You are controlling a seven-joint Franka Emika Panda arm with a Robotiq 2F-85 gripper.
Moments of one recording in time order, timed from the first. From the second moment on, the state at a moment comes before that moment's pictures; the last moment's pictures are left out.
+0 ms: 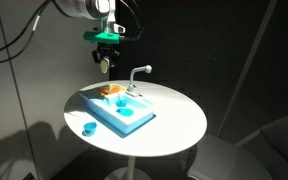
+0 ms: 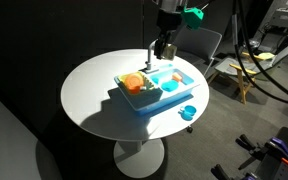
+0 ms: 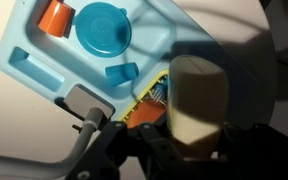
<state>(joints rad) 0.07 0.31 0.10 -1.72 -0.01 2.15 -0.34</state>
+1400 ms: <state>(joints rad) 0.07 0.50 0.13 -1.56 -0.01 2.16 -0.38</state>
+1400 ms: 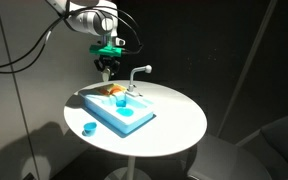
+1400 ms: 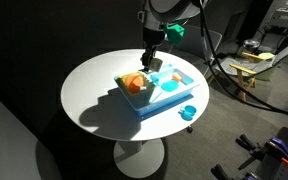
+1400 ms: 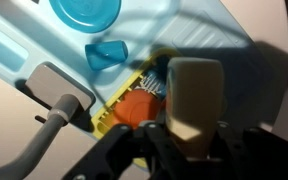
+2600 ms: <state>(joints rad) 0.07 0.51 0.13 -1.54 -0.01 2.15 -0.37</state>
